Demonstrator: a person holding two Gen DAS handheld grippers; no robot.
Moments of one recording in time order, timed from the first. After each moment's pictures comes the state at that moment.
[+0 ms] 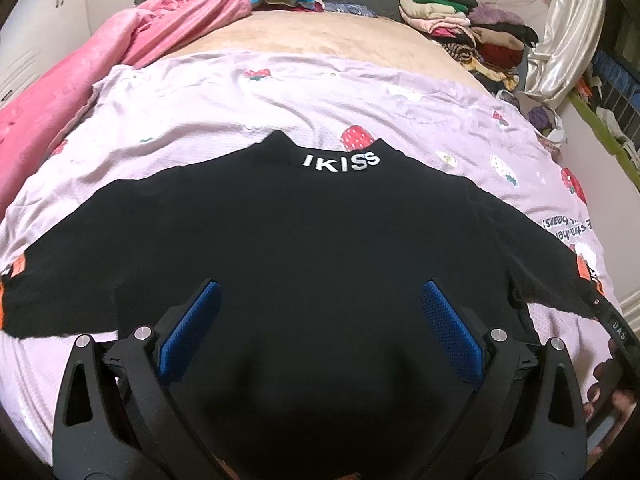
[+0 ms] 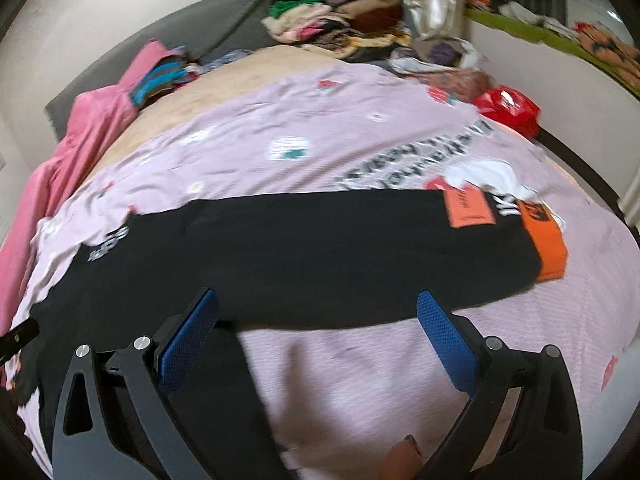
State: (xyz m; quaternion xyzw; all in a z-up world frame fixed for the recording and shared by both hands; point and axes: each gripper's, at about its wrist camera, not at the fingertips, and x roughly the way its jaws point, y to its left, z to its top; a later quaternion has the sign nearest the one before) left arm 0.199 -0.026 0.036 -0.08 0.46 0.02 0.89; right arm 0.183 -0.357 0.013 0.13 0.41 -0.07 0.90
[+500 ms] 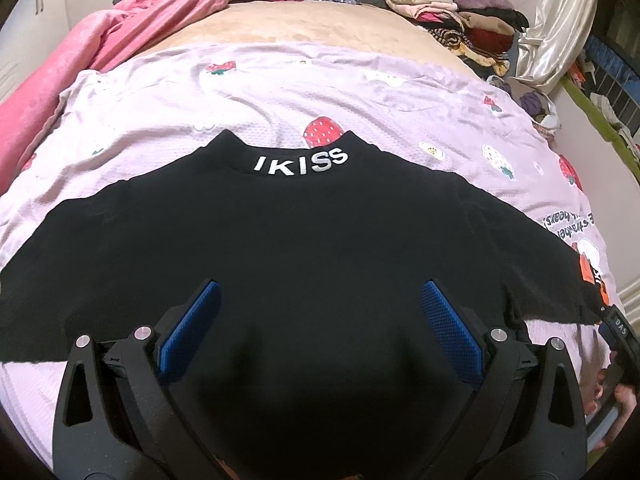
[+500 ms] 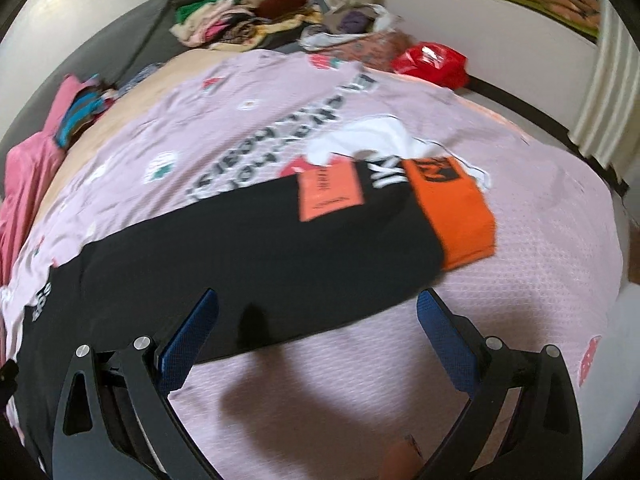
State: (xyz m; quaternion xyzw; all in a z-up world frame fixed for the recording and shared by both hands) left arm 0.240 -0.057 0.018 -0.07 0.47 0.00 0.88; right arm 0.183 -0.451 -0.024 0.19 0.44 -0.18 0.86
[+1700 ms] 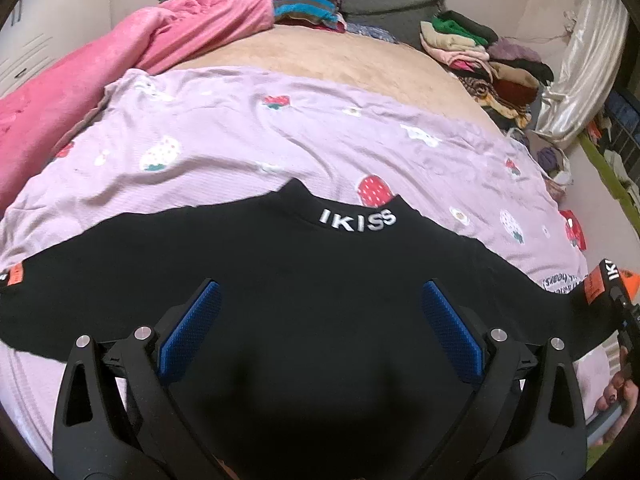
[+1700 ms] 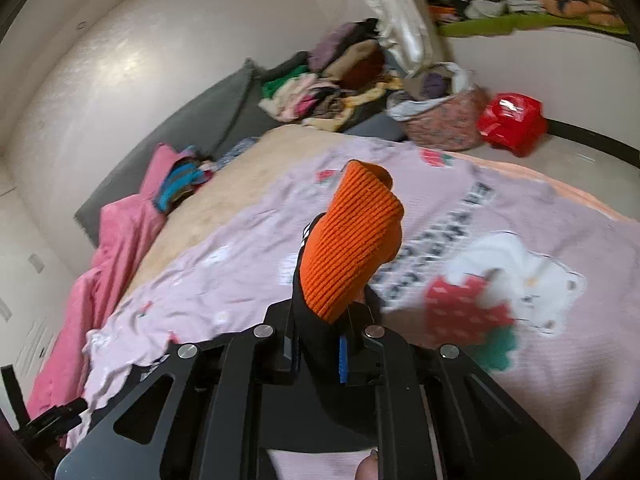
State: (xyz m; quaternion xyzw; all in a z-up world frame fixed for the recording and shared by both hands) left arm 0.227 0.003 0.062 -0.13 0.42 0.05 0.90; right arm 0.216 -0.429 0.060 0.26 0.27 -0.02 0.93
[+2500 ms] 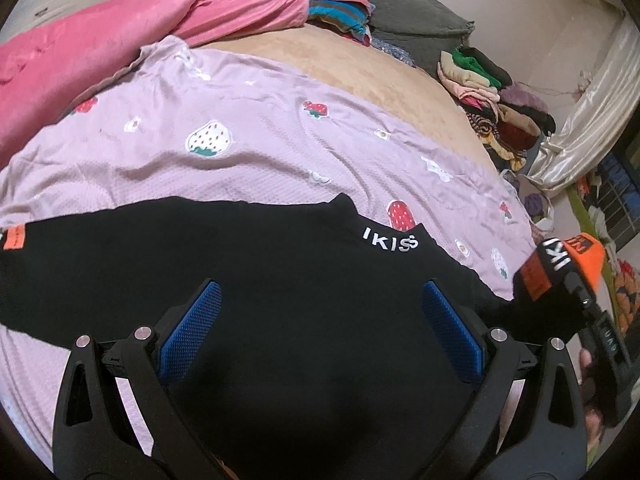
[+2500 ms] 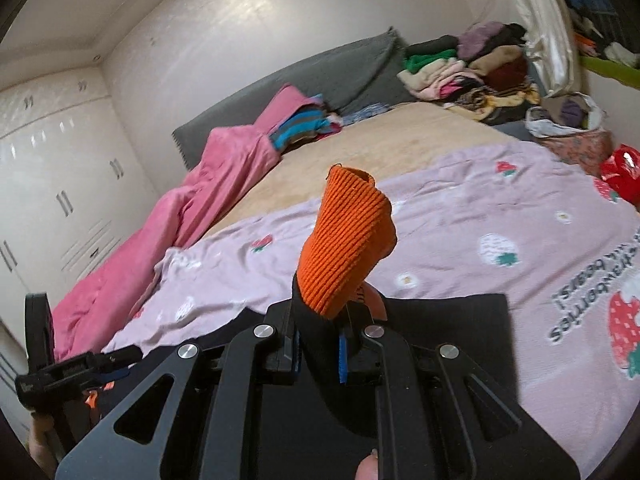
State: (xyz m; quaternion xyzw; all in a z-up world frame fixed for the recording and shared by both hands) left arm 0.202 0.087 0.065 -0.23 0.41 0.04 0.88; right arm 0.236 -0.224 0.101 0.15 0.28 0.18 0.93
